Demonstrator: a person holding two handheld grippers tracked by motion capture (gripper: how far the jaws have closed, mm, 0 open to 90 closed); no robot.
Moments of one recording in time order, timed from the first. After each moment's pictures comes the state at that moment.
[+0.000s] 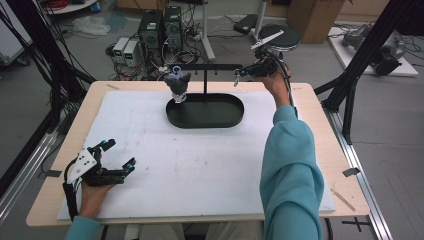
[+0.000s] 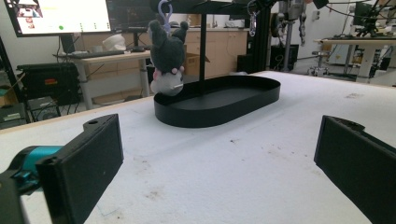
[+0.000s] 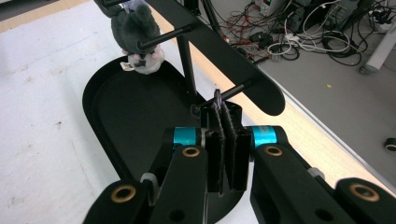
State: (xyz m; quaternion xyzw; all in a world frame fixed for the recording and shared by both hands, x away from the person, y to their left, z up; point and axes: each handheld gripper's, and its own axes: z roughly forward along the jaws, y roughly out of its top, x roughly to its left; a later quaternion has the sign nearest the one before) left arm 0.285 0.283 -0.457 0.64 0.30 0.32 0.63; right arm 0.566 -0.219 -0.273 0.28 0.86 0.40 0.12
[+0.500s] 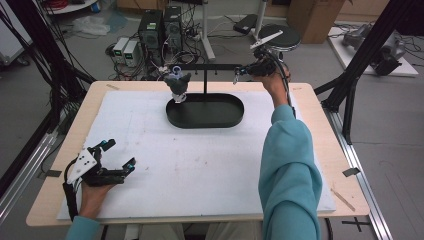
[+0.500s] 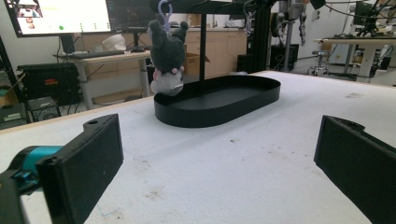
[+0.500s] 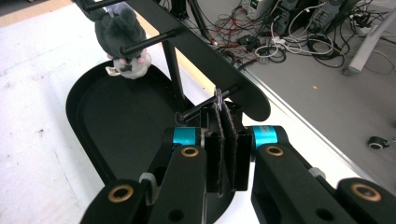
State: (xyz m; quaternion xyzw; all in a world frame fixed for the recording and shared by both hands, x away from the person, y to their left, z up) left arm 0.284 0.283 -0.457 0.64 0.30 0.32 0.63; right arm 0.568 -0.217 -0.275 0.29 0.86 0.40 0.15
